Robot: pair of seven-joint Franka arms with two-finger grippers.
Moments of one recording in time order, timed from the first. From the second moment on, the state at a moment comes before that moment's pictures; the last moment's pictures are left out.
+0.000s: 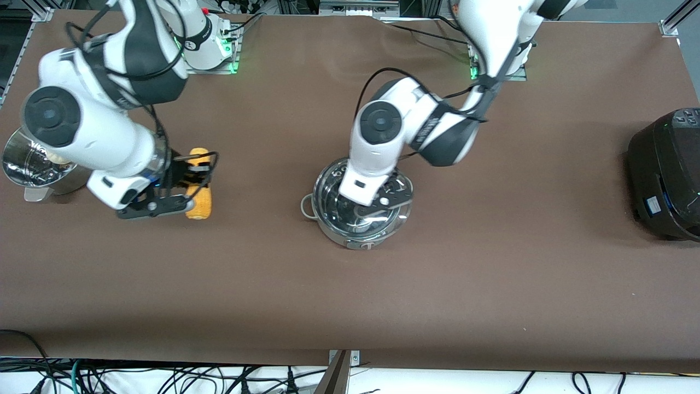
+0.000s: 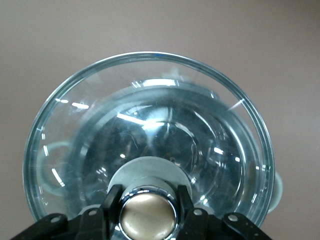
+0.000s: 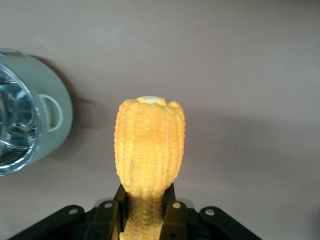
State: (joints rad) left arm -0.56 0.70 -0.11 -1.13 -0.01 1.85 -1.04; right arm 0.34 0.37 -0.03 -1.36 0.07 1.65 0.15
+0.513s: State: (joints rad) left arm -0.21 0.47 -0.10 -1.39 -0.15 1.77 -0.54; right arm 0.48 0.41 -0.02 -1.36 0.11 1.81 0.37
